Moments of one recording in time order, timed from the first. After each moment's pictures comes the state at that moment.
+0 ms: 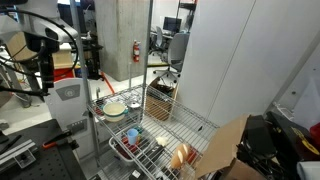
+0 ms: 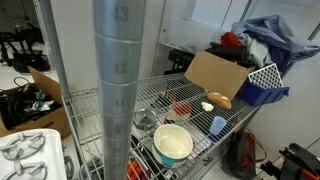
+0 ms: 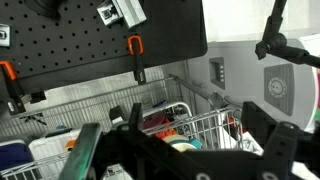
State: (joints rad) arm 0.17 -0.50 0.14 -2.65 0.32 2.11 0.23
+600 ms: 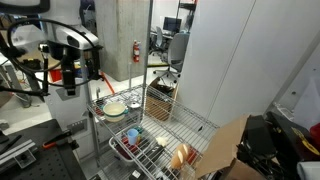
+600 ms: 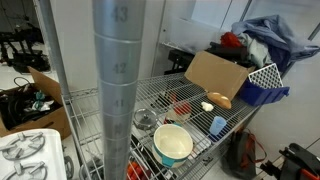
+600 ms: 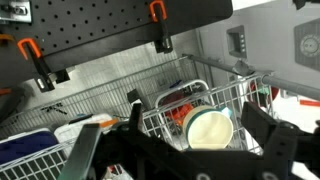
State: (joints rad) arm 0.05 -0.40 0.09 -2.61 0.25 2.20 0.21
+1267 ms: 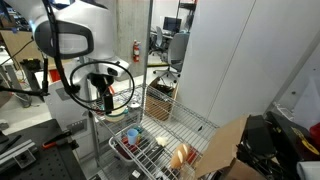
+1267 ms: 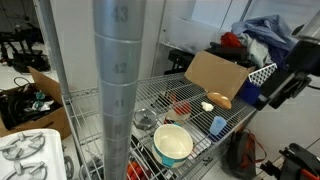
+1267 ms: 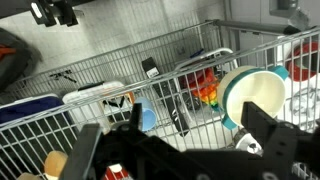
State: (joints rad) arm 0.00 -0.03 0.04 -2.51 0.14 2.53 0.13
